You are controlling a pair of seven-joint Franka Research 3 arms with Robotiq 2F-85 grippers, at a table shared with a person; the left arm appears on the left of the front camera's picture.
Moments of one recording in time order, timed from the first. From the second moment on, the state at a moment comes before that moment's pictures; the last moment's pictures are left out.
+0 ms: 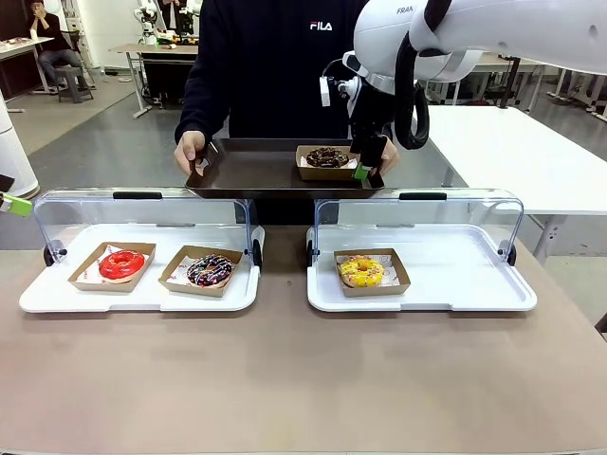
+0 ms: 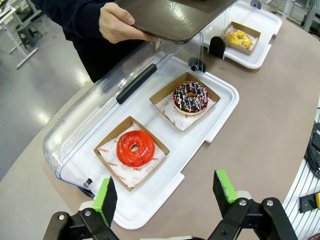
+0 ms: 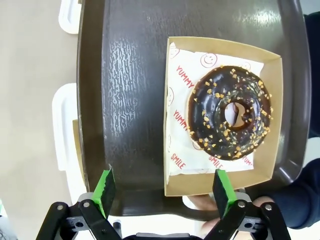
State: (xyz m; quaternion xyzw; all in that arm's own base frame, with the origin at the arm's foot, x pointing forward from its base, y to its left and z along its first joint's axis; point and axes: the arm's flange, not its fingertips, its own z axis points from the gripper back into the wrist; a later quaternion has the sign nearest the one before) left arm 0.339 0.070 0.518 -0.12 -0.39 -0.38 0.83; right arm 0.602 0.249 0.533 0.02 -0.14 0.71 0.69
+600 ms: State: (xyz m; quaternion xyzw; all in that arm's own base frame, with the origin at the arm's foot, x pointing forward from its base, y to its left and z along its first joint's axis) left arm 0.339 0.070 0.518 -0.12 -0.39 -0.38 0.83; right arm 0.600 0.250 0.535 0.02 -0.13 0.72 0.69
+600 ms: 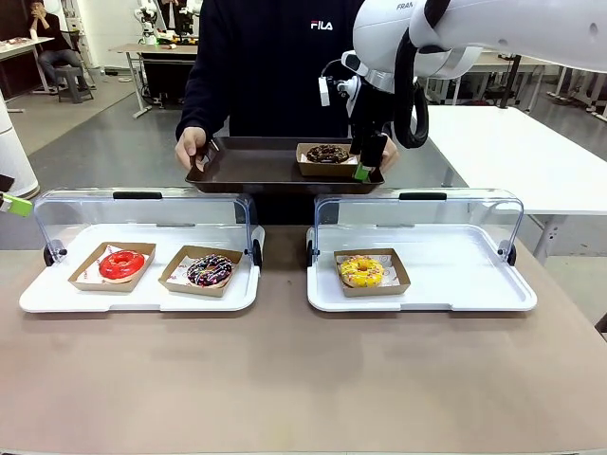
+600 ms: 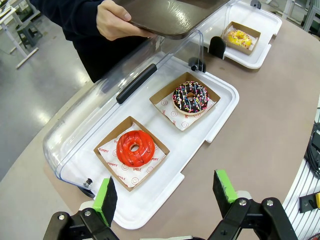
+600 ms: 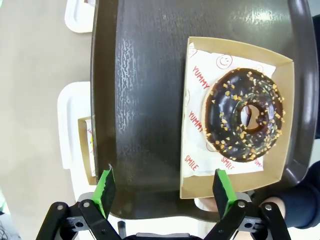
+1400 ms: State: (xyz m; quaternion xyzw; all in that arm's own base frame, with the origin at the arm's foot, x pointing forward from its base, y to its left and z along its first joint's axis) left arm 0.339 0.070 0.518 -0.12 -0.39 -0.38 0.83; right arm 0.598 0.245 0.546 0.03 -0.15 0.71 0.69
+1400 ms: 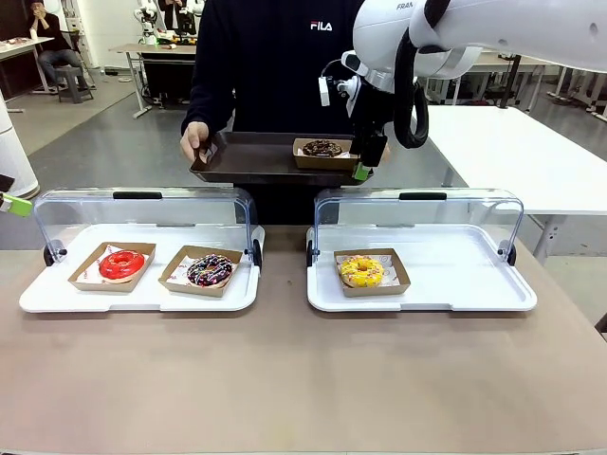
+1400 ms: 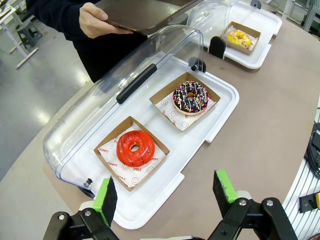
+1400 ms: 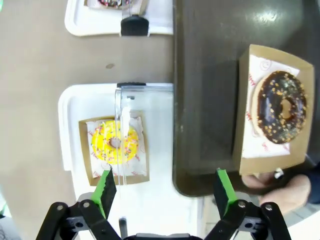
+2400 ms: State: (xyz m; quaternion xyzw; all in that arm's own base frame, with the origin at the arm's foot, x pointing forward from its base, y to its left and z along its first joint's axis) left arm 0.339 0.071 0.518 -0.12 -0.39 -0.38 0.83; right arm 0.415 -0.018 0.546 0.14 -0.36 0.61 0.69
